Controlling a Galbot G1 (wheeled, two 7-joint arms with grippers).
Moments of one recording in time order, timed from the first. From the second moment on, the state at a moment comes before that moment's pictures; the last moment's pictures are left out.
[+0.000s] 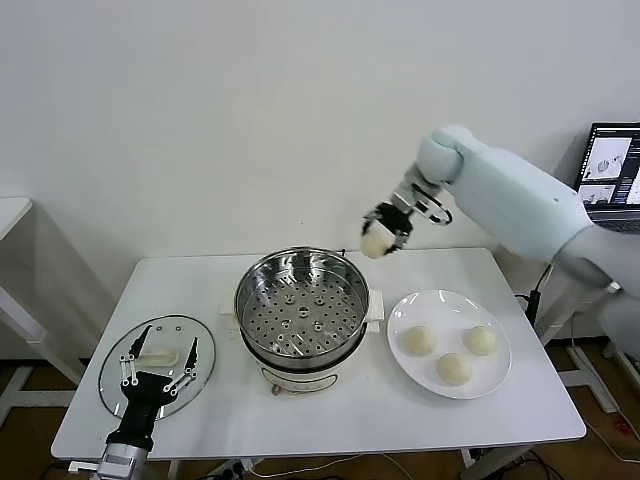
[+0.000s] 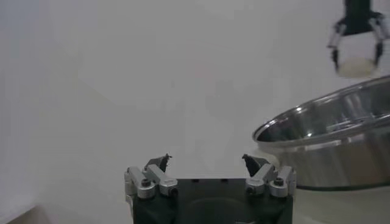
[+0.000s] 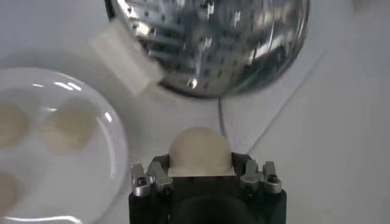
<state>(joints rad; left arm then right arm) 1.68 -1.31 -0.68 -2.03 0.12 -0.26 0.00 0.45 1.17 -0.91 0.99 -0.11 0.54 -1.27</state>
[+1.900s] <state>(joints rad) 1.67 -1.31 -0.69 -2.02 0.11 -0.28 -0.01 0.42 1.33 -0.95 0.94 -0.20 0.62 -1.29</state>
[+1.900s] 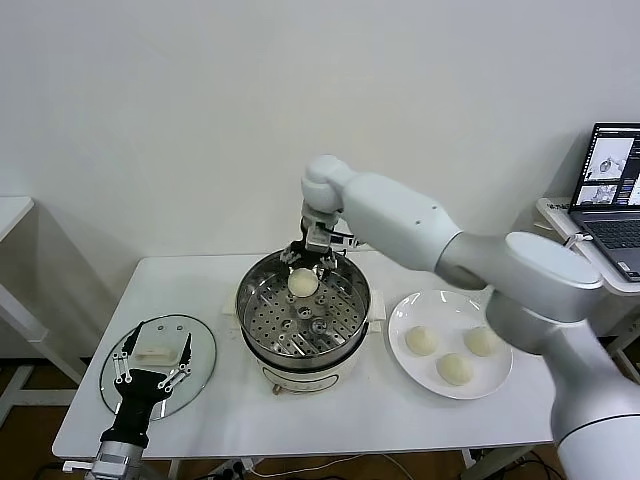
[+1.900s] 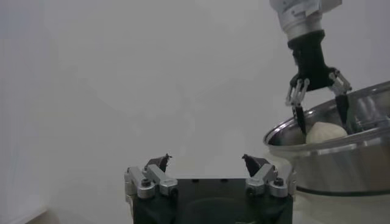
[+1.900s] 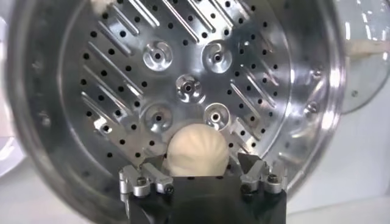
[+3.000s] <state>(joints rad) 1.68 -1.32 -0.69 -2.02 0.12 -0.28 -0.01 0.28 0.88 -1.23 1.01 0.26 -0.02 -1.15</state>
